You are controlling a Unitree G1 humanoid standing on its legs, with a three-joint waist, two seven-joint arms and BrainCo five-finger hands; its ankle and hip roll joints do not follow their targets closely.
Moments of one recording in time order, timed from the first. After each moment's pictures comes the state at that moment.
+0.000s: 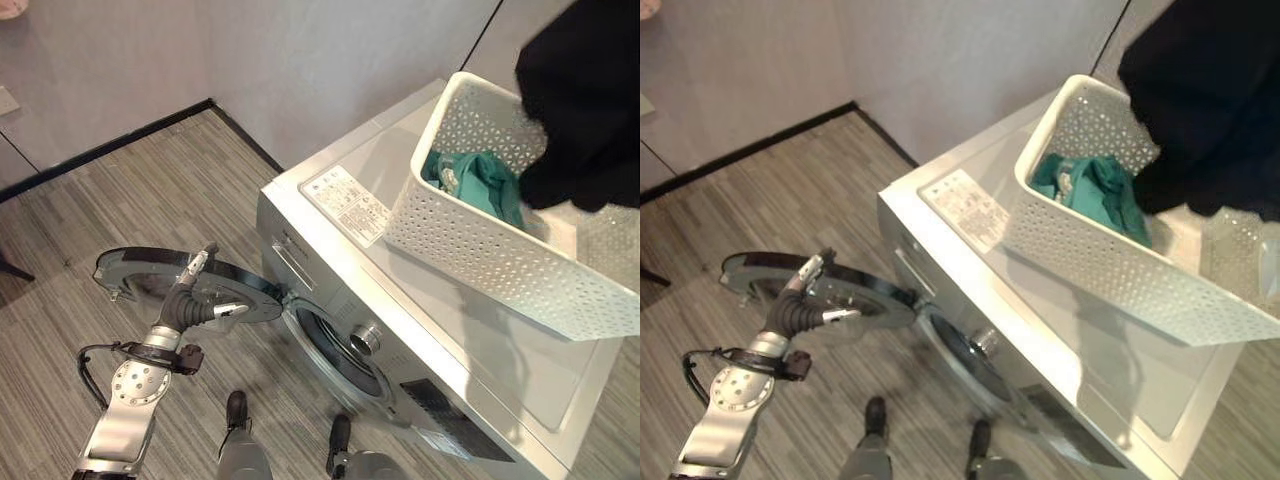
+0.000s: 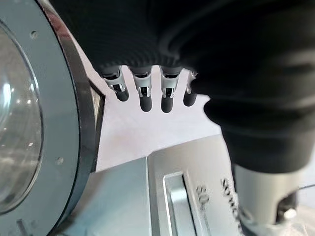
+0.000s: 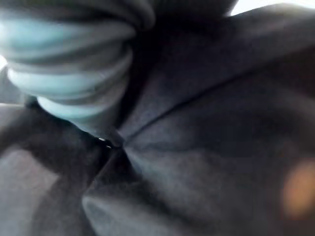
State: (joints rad) left arm 0.10 0.51 0.04 -0.19 -0.03 -0.04 -0.02; right arm -0.98 -1.34 0.20 0.39 0.20 0.05 -0.07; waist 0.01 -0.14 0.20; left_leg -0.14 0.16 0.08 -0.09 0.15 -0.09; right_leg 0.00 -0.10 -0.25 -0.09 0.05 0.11
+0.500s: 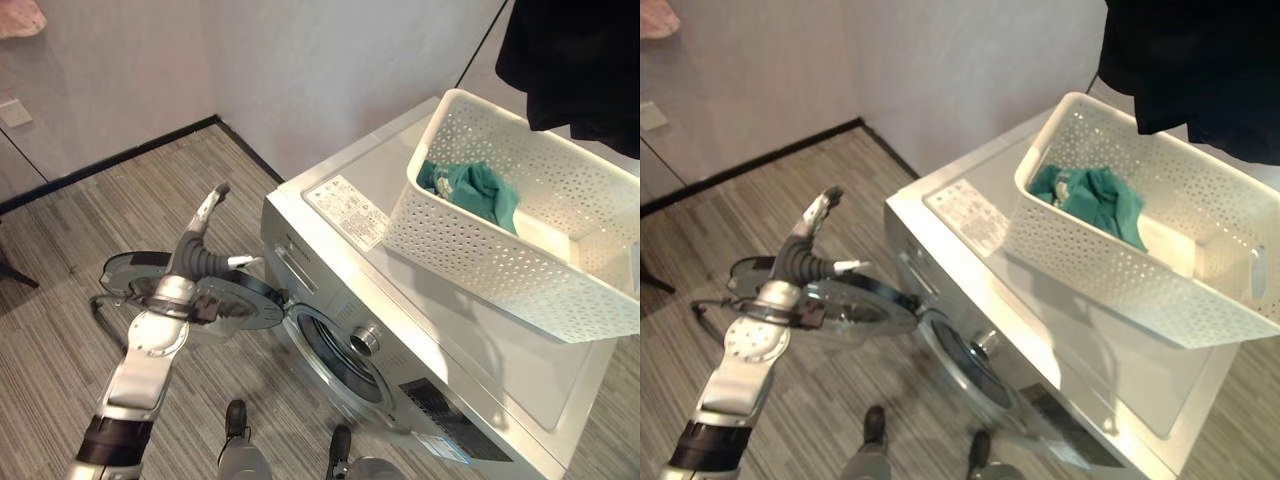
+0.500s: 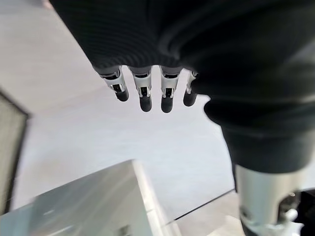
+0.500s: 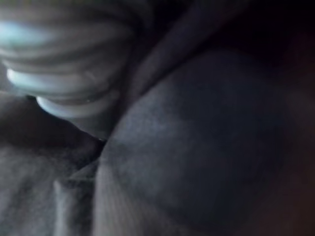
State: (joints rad) left arm -0.29 0.50 -0.07 -0.17 0.06 -0.03 0.06; right arm -1.14 -1.25 0.25 0.34 -0.11 0.08 -0.24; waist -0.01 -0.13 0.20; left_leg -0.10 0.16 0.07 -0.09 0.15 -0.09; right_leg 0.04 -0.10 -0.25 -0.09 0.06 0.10
